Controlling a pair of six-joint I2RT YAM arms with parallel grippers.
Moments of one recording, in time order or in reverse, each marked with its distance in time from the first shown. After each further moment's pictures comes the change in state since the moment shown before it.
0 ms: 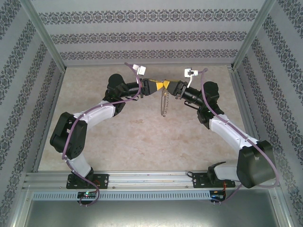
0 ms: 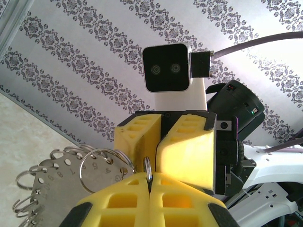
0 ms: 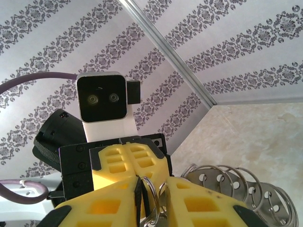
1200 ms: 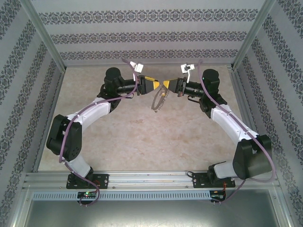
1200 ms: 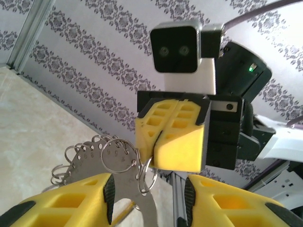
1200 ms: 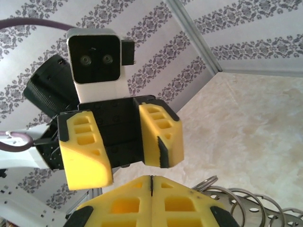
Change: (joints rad) left arm 0.056 -0.043 0.075 -0.320 0.045 0.203; right arm -0.075 0.094 0.201 -0.321 -0.259 -0.222
